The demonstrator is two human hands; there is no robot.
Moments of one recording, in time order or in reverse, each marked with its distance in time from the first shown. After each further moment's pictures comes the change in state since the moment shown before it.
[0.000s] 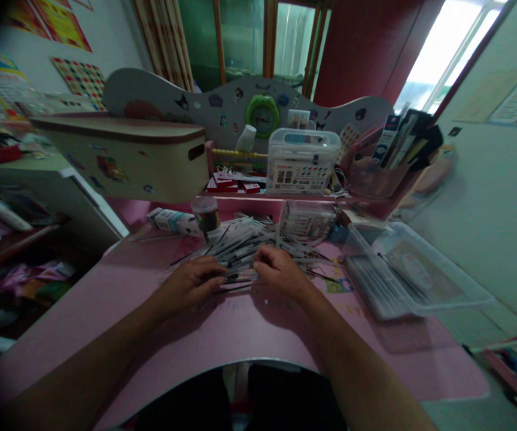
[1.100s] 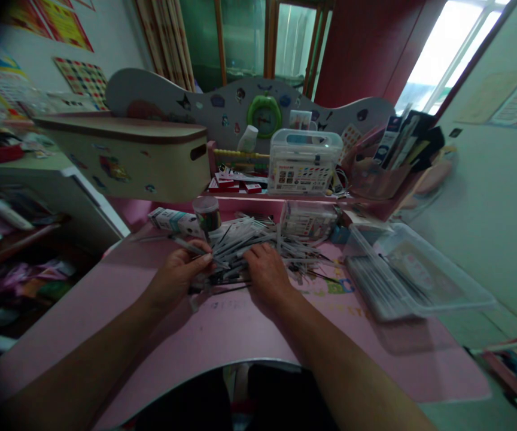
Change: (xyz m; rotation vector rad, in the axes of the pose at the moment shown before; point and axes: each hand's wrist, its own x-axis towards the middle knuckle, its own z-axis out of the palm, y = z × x) left_hand 0.004 0.007 0.001 -0.982 0.400 -0.490; right_hand 0.019 0.034 0.042 -0.834 0.147 -0.269
